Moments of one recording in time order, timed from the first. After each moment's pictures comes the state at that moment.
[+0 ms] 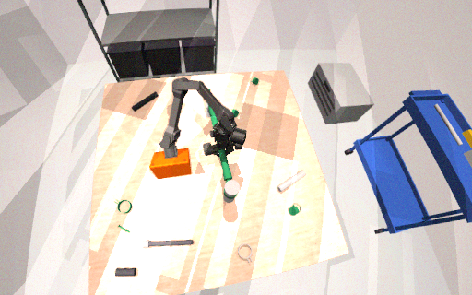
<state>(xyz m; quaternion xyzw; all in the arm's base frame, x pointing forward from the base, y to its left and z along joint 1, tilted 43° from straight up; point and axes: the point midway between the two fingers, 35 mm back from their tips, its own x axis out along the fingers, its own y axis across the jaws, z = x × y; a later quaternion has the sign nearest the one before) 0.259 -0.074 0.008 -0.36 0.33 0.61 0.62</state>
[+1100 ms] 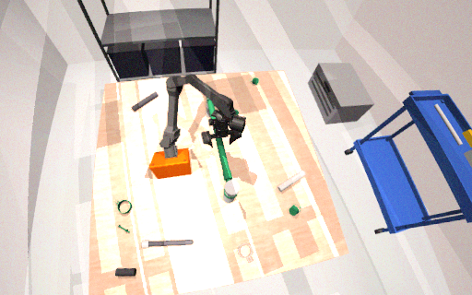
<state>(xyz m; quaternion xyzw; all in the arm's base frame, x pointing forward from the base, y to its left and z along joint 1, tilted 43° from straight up) 0.257 -0.076 0.067 -0.36 0.33 0.61 0.62</state>
